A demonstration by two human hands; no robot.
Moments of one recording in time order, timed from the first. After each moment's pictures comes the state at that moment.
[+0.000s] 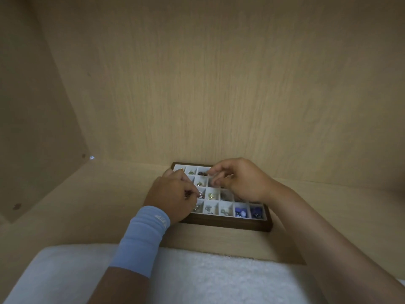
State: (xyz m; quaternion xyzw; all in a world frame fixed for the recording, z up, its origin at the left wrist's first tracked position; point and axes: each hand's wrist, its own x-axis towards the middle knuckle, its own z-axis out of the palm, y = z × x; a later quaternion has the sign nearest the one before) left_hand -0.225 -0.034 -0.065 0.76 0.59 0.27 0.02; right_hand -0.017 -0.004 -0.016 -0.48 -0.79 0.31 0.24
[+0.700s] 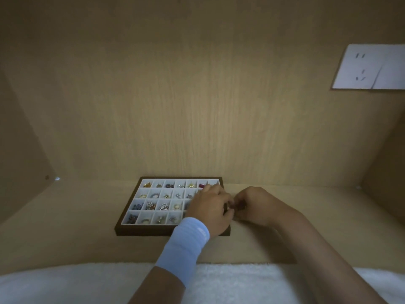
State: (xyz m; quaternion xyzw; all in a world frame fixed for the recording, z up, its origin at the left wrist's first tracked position) left_hand -0.069 -0.036 -0.062 0.84 0.49 0.23 0.07; right_hand 0.096 -0.033 -0.032 -0.60 -0.78 0.17 0.09
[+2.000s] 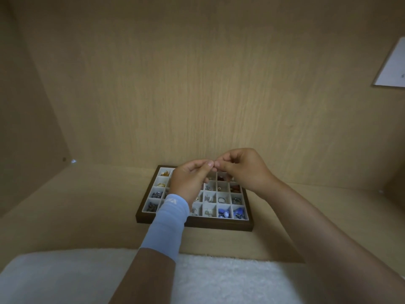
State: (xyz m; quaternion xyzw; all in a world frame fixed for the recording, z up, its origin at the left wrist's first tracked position) left_hand -0.141 -0.023 -0.034 0.50 0.50 0.55 0.45; right_hand 0.016 0.000 -0.002 -0.50 -0.71 0.31 0.39
